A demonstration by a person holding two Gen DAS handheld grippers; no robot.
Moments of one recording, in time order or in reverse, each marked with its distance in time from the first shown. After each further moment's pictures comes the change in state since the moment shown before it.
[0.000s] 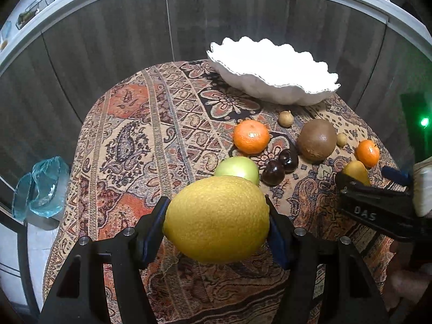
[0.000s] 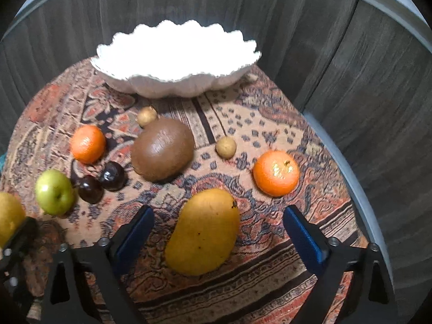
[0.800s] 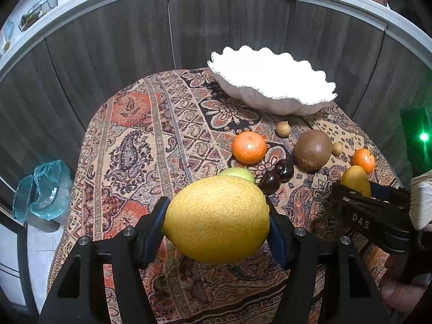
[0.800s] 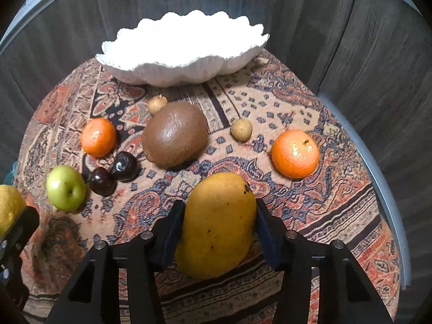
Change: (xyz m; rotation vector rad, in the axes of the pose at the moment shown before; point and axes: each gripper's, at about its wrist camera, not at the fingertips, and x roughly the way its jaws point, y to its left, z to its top) left arm -0.013 -0.002 0.007 -0.006 -0.030 0.001; right arm -0.007 -0.002 -0.004 0.046 0.013 0.114
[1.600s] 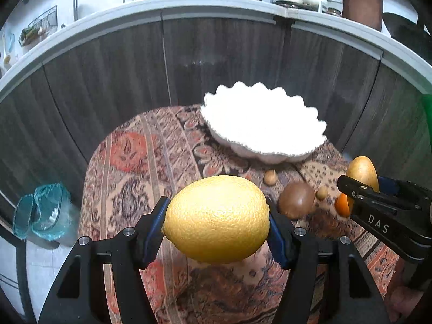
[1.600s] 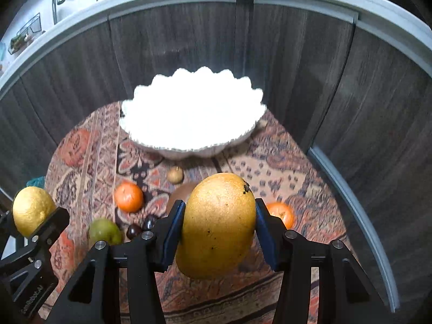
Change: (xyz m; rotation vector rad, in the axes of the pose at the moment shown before) left arm -0.025 -0.013 0.061 0.008 -0.109 -0.016; right arm -0.062 -0.009 0.056 -0.015 -0.171 0.044
